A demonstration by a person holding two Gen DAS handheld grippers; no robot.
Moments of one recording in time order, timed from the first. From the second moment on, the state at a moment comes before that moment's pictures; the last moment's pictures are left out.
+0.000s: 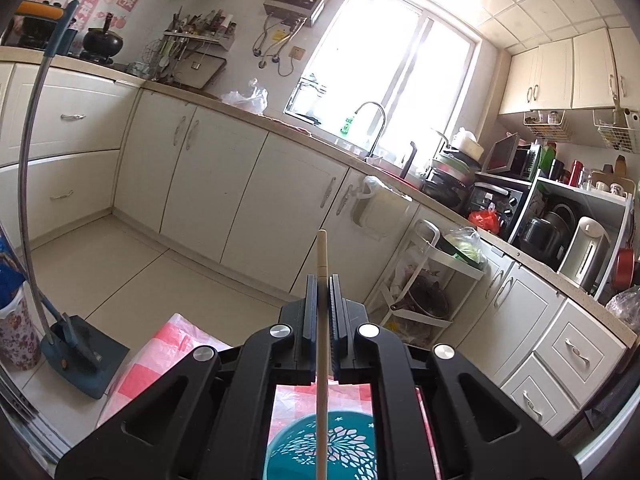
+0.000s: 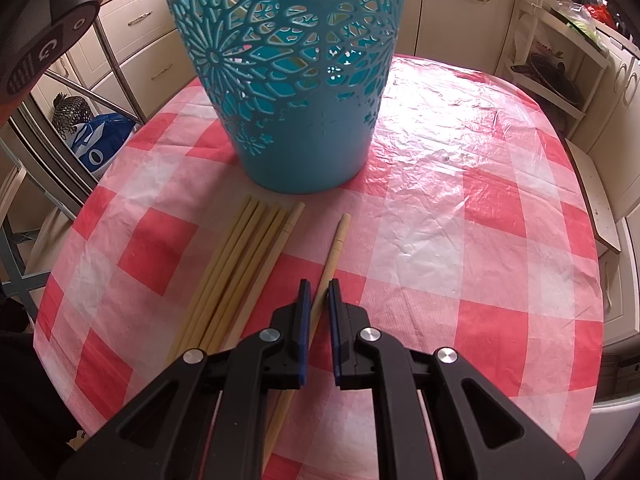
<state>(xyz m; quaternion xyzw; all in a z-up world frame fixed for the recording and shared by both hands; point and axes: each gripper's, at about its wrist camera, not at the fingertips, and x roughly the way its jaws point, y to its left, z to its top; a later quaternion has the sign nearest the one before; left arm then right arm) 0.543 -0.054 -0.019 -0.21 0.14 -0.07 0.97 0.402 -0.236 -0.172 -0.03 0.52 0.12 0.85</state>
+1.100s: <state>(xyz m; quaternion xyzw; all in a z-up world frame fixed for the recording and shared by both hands) 0.430 -0.022 -0.040 -0.15 0.21 -0.06 0.97 0.400 -0.246 -0.173 -0.01 0.52 0.14 0.84</state>
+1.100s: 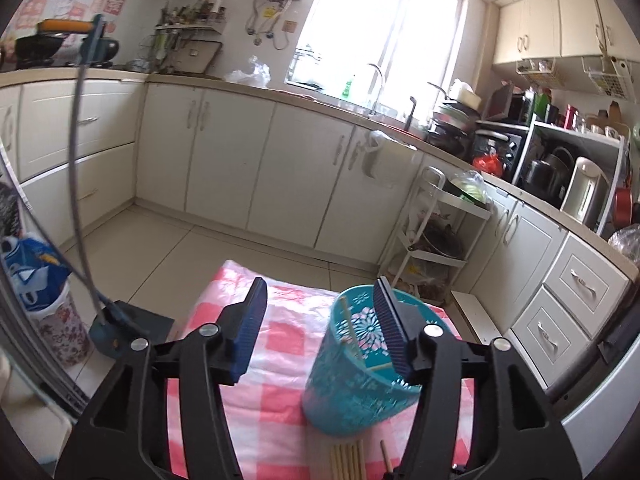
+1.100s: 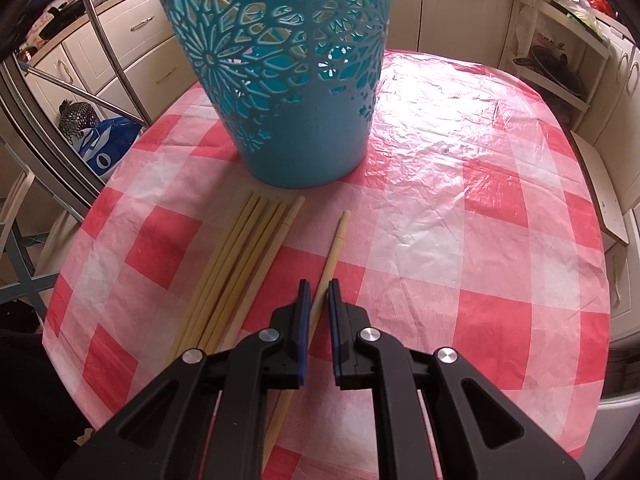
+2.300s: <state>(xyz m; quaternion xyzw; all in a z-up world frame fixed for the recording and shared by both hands) 0.434 0.023 -0.063 -0.17 0.27 -0.01 0.95 0.364 -0.270 -0.043 0.16 0.36 0.33 0.86</state>
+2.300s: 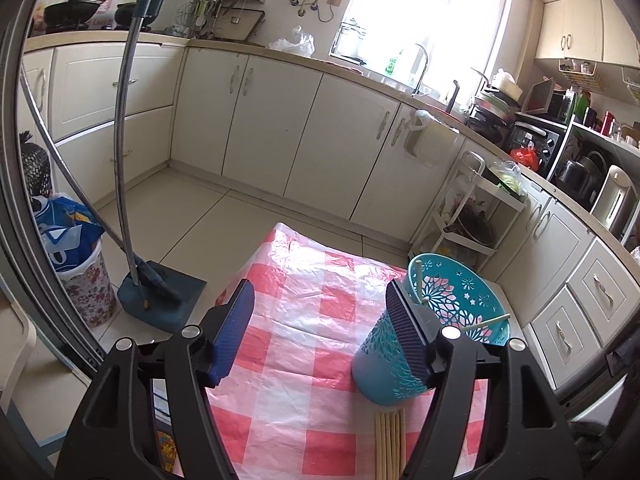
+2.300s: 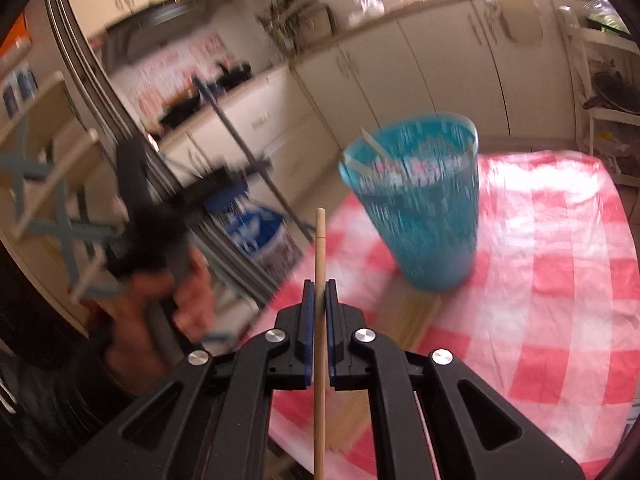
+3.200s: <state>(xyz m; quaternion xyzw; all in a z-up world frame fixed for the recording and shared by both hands) 0.427 0.029 -0.058 -0.17 0.26 -0.01 0.95 0.411 -0.264 -0.007 0.10 0.18 0.10 0.97</state>
